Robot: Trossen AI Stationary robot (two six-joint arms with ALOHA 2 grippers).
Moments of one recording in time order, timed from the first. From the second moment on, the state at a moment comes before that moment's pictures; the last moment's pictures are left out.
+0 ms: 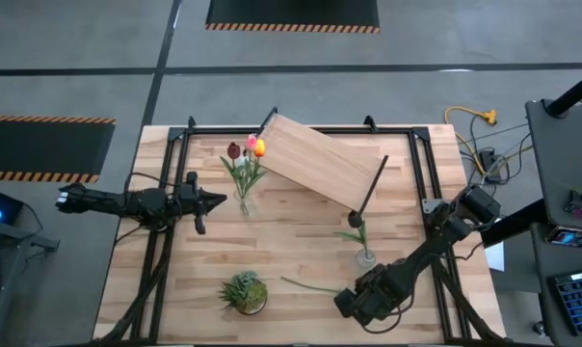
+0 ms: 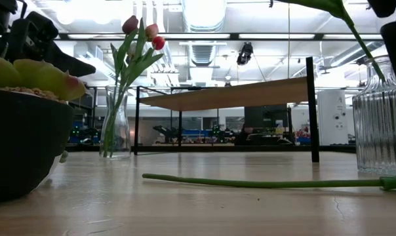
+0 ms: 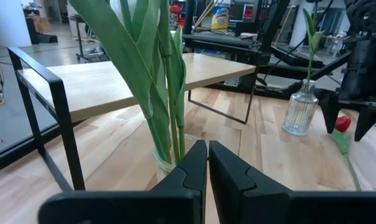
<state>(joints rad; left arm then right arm) -0.16 0.12 0.06 -0.06 -0.43 -0.11 0.73 1.83 1.14 -0.64 0.21 -1.41</state>
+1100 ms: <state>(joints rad) -0.16 0.12 0.06 -0.04 -0.43 -0.11 0.73 1.86 1.08 -0.57 0.07 -1.39</state>
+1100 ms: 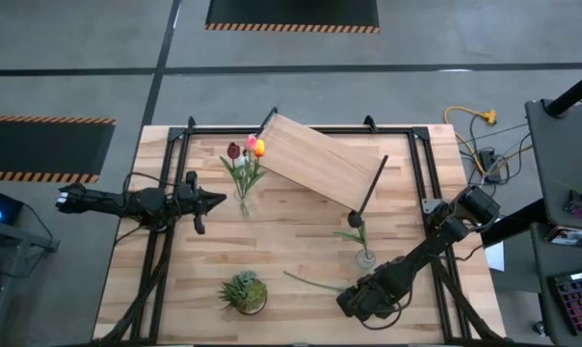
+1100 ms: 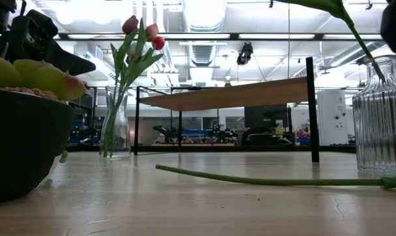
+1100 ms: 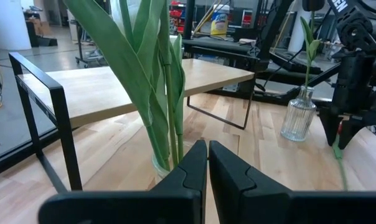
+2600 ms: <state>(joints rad) -0.16 0.12 0.06 -0.03 -0.43 -0.11 0.58 1.31 1.21 -0.10 0.07 -0.11</state>
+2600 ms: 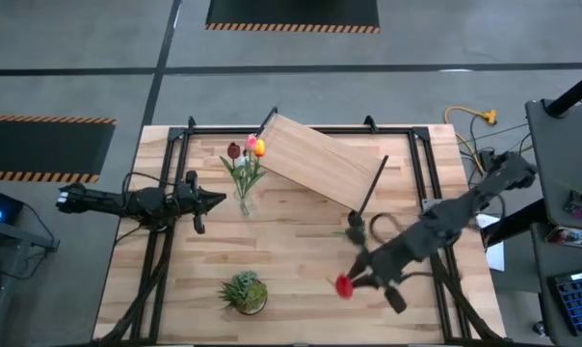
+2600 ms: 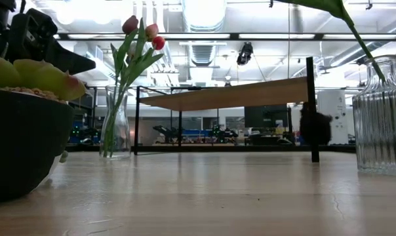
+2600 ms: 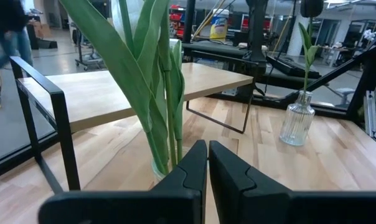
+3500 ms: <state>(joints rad) -0.16 0.12 0.09 -0.03 -0.43 -0.10 0.94 0.87 0.93 -0.15 0.74 0.14</state>
